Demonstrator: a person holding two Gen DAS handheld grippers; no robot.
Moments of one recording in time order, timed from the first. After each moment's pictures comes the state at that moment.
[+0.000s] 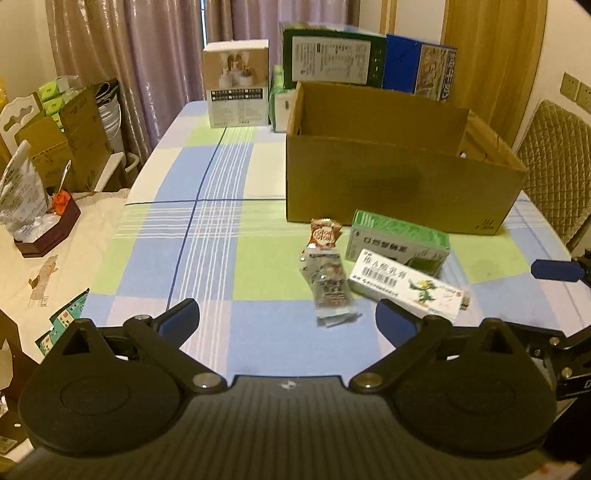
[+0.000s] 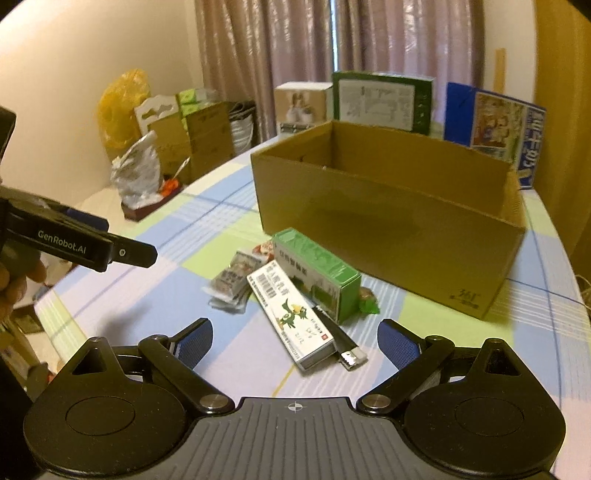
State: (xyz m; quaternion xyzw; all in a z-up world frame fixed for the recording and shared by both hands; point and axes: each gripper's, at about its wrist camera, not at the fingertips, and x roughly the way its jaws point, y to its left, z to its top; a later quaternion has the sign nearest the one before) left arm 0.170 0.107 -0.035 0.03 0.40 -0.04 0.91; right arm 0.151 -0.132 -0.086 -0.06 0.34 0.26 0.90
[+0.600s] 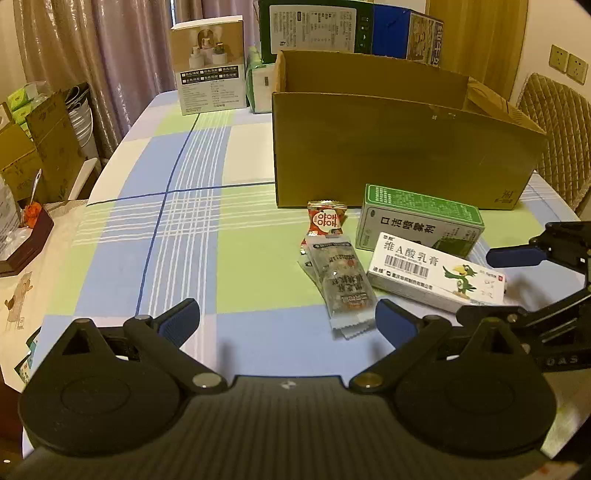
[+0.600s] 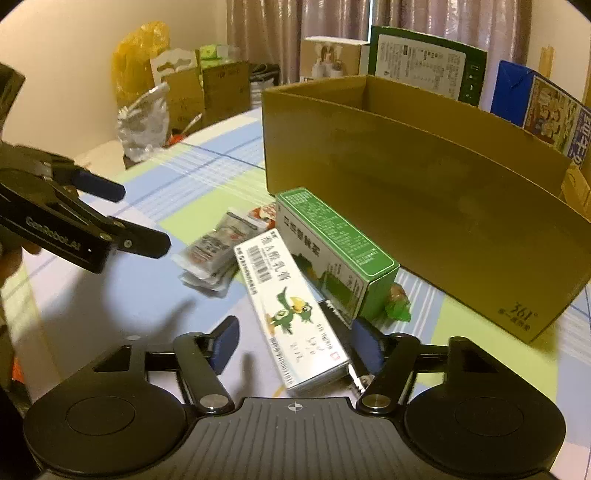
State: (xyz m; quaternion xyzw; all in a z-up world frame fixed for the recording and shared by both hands) left arm 0.213 0.110 -0.091 0.05 0.40 -0.08 0.91; right arm 0.207 -0.100 -0.148 -0.12 0.37 0.28 0.88
